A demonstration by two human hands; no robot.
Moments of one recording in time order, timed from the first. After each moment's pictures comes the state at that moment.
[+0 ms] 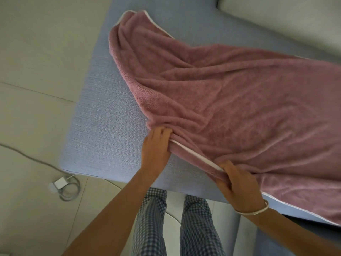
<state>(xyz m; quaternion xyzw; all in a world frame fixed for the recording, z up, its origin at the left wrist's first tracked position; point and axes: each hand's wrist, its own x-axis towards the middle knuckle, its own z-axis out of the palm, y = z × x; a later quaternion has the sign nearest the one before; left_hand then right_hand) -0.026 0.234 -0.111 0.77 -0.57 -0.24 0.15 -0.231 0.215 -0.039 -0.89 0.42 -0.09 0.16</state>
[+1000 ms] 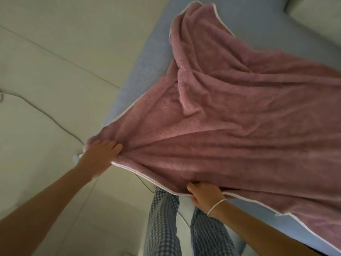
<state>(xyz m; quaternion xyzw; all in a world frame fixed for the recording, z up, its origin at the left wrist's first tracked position) 0.174 0.387 -0.128 0.69 -0.70 -0.16 -0.10 -0.129 0.283 -0.123 -0.91 0.21 0.28 0.25</state>
